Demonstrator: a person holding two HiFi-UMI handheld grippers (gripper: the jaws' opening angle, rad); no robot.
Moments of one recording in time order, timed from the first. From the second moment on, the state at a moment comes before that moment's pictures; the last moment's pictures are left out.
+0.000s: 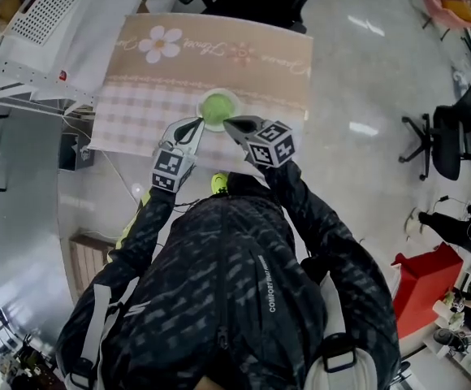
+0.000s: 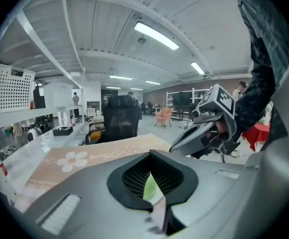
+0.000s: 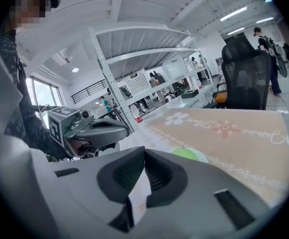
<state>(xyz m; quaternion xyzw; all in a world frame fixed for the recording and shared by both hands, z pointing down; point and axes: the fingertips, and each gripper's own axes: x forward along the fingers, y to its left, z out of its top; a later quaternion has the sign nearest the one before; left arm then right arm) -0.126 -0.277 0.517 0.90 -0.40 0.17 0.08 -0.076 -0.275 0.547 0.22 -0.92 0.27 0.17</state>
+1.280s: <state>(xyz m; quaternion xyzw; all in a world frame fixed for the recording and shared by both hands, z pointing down) -0.039 -0.117 0.485 0.89 -0.41 0.10 0.15 -0.035 -0.128 0.513 0.12 -0.95 0.26 0.15</state>
